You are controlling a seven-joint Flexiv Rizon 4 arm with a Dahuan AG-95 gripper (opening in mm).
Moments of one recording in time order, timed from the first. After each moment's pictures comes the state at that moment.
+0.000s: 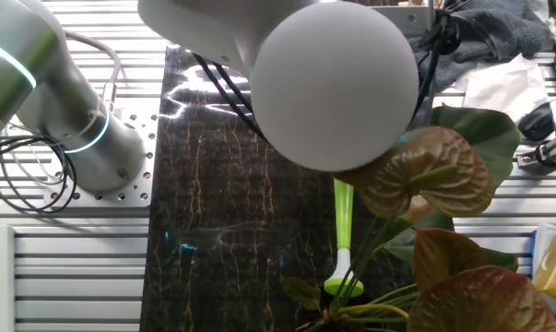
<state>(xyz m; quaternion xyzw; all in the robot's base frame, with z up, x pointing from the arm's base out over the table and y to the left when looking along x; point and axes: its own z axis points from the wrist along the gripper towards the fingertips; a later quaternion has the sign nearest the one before) 0.474 -0.042 0.239 -0.65 0.72 0.10 0.23</state>
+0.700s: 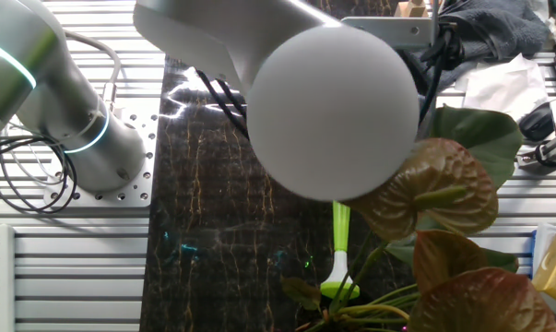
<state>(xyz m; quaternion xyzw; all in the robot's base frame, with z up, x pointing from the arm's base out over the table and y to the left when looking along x) 0.472 -0.050 0.244 -0.64 0.72 0.11 0.24</state>
